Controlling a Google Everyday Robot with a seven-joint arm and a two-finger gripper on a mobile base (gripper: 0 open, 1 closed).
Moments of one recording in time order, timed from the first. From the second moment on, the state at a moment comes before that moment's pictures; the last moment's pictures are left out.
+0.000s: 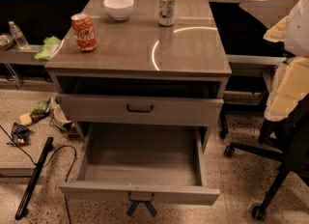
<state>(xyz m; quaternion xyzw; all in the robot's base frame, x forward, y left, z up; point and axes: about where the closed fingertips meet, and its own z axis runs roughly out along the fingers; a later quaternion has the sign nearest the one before) 0.438 -0.217 0.976 -0.60 0.78 -0.03 0.16</state>
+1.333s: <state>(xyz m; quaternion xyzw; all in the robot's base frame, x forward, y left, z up) 0.658 -0.154 0.973 -0.49 0.76 0.09 0.42</state>
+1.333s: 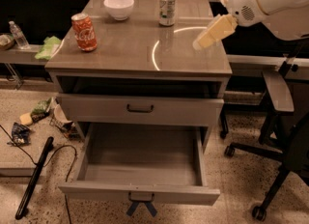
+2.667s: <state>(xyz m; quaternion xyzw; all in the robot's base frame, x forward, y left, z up) 0.847 -0.115 0.916 -0.31 0.80 0.12 0.50</state>
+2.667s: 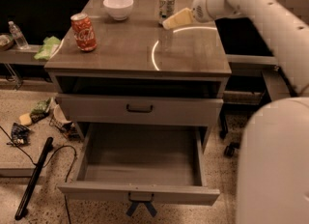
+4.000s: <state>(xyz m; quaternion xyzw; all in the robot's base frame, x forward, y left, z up) 0.971 -0.054 0.895 -0.24 0.75 0.17 0.59</state>
